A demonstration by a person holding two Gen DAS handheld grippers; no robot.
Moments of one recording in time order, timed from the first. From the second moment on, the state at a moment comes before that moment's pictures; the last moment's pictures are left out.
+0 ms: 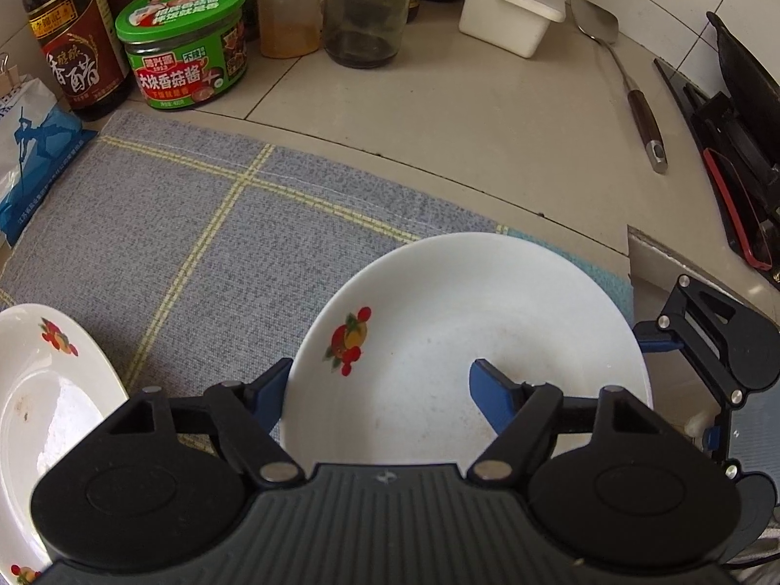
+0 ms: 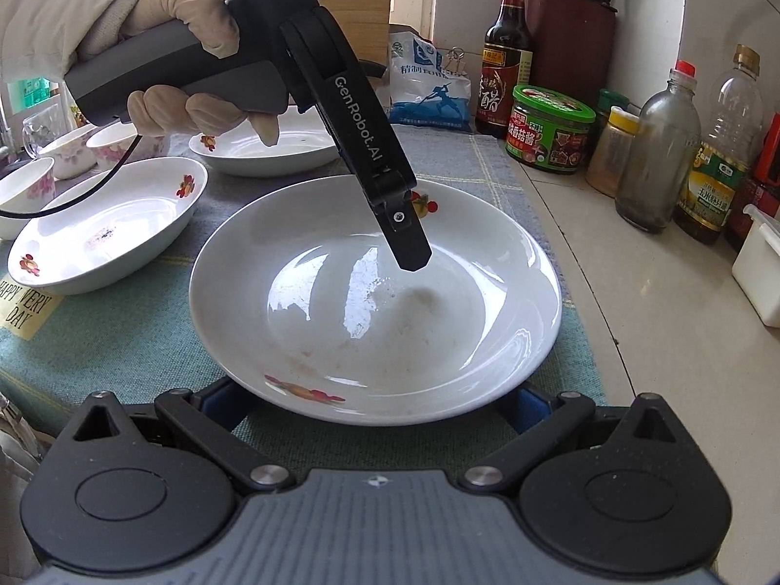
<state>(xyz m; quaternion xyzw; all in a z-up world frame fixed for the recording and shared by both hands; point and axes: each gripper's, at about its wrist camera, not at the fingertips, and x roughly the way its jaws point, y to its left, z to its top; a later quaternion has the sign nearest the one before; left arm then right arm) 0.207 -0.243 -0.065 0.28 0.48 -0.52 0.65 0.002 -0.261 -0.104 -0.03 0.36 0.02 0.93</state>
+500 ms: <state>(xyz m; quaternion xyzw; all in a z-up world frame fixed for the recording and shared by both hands) 0.246 -0.253 -0.049 0.25 0.47 -0.49 0.69 0.043 -0.285 -0.092 -0.05 0.36 0.05 0.93</state>
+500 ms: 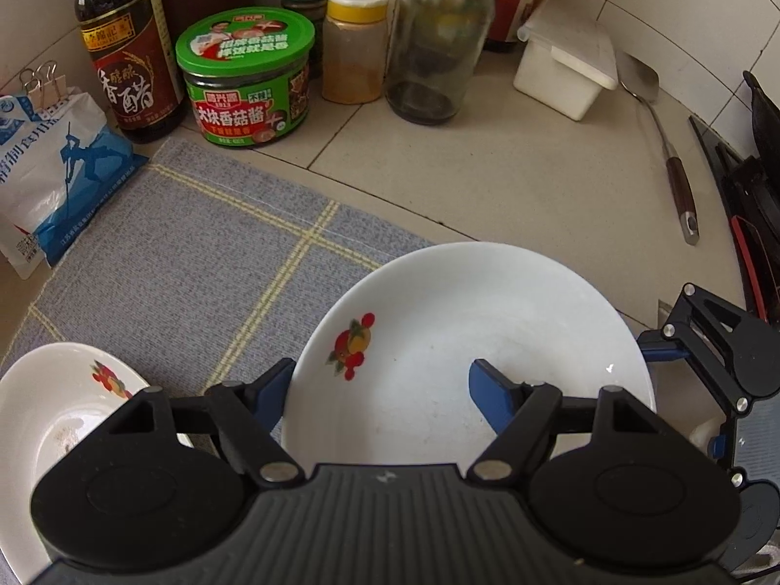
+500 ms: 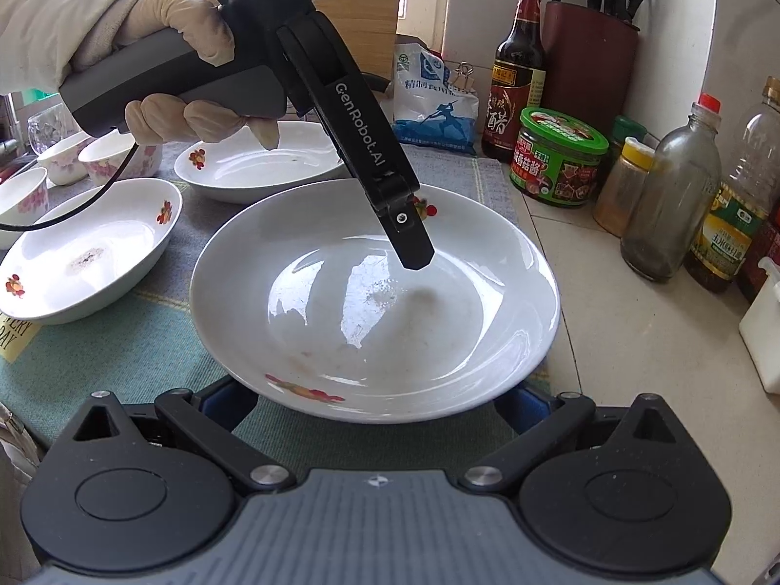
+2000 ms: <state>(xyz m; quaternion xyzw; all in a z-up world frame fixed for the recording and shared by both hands) 0.294 -0.278 -0.041 0.22 0.42 -0.44 0.77 0.104 -0.345 -0.097 -0.04 0.37 0.06 0.93</state>
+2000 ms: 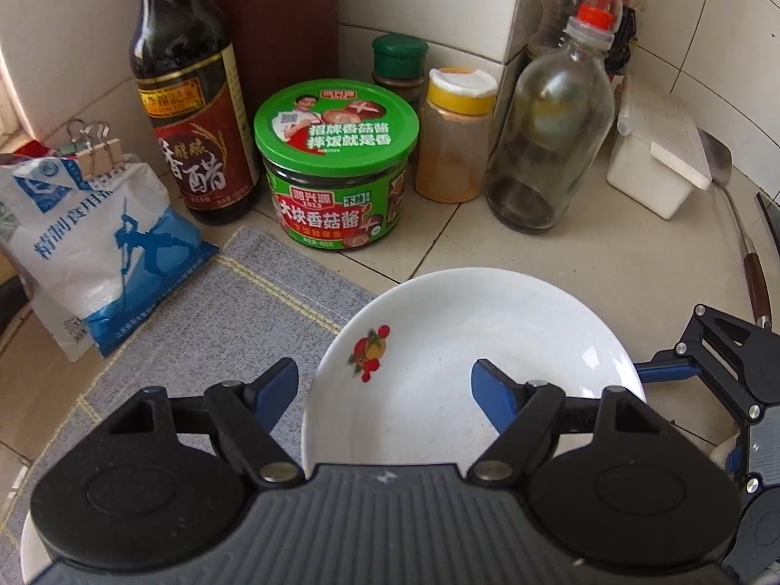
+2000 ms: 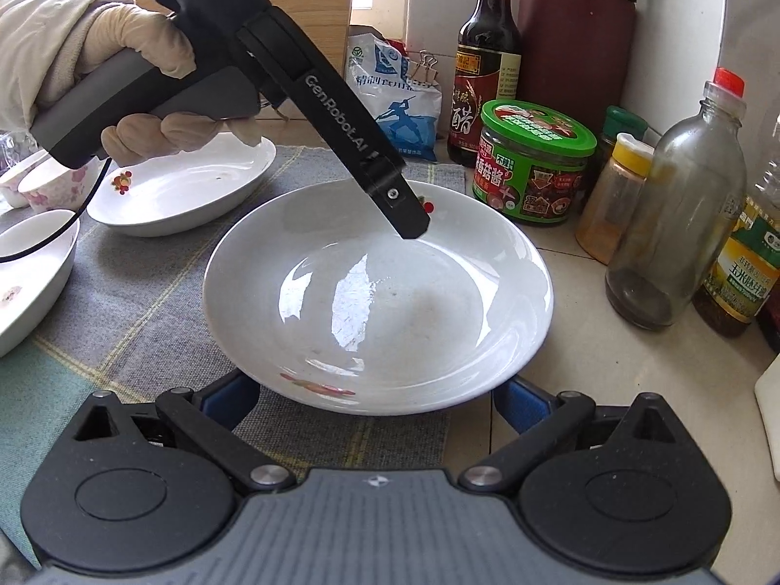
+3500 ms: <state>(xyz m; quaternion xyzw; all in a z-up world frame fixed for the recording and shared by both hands) 0.073 0.053 -0.023 0.04 0.39 -0.21 0.89 0.011 -0.144 -0.069 -0.09 0.38 0.14 0.91</state>
